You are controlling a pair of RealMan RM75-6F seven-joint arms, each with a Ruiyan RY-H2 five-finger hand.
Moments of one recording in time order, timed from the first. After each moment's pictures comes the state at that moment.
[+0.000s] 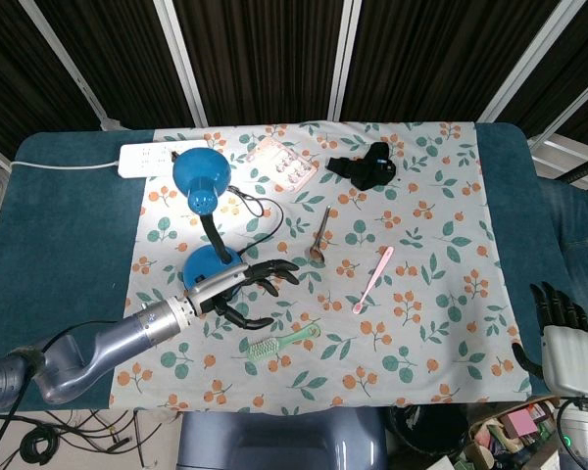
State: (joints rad) left arm -0.97 -1.21 -0.09 -1.72 1.58 0.78 -1.21; right arm 0.05 -1.18 0.10 -1.71 -1.35 1.50 -0.30
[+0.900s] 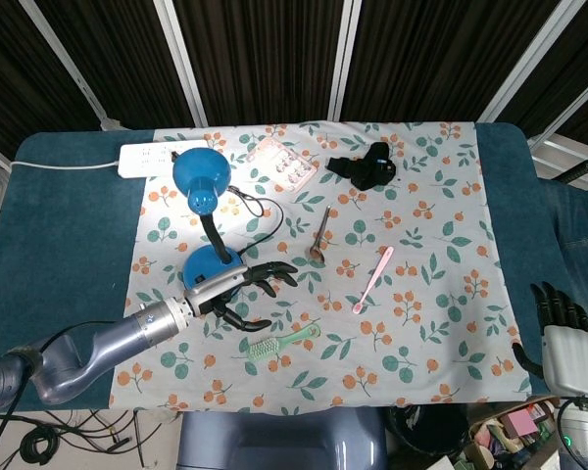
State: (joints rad) left arm -0.98 -1.20 -0.07 -1.72 1.59 0.79 -1.19; right arm 0.05 -1.18 0.11 -1.71 -1.34 1.50 -0.30
